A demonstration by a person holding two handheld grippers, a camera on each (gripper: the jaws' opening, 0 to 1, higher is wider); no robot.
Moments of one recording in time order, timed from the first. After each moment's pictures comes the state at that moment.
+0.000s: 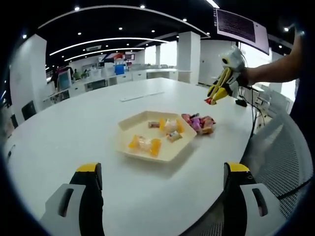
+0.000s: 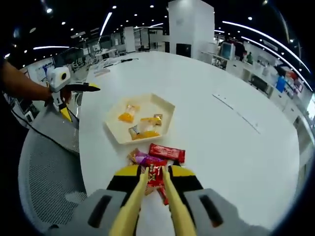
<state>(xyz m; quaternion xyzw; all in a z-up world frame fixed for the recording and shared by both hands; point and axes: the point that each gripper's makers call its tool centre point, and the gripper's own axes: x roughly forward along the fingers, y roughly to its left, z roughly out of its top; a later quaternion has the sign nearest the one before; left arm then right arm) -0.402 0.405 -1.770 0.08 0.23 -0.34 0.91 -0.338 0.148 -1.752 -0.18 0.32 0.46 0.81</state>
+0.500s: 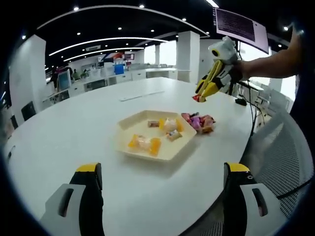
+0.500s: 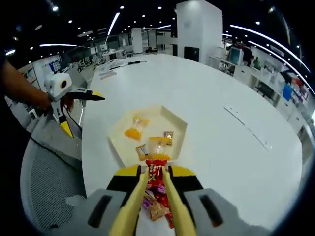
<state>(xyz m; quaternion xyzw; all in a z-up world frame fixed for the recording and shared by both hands) -0.403 0.406 -1.772 0.08 0.23 -0.34 0.91 -0.322 0.215 -1.738 -0.19 0.31 0.49 0.79</state>
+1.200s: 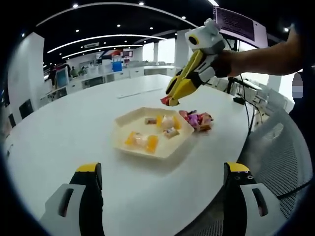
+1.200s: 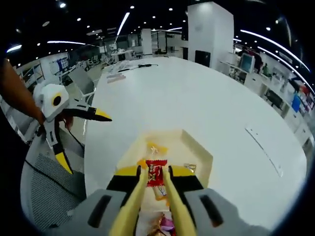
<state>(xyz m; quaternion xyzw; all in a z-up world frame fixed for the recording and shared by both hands) -0.406 0.402 -1.777 0.08 0.24 -0.35 0.90 -0.315 0.312 -1.738 -0.19 0.30 0.52 0.78</state>
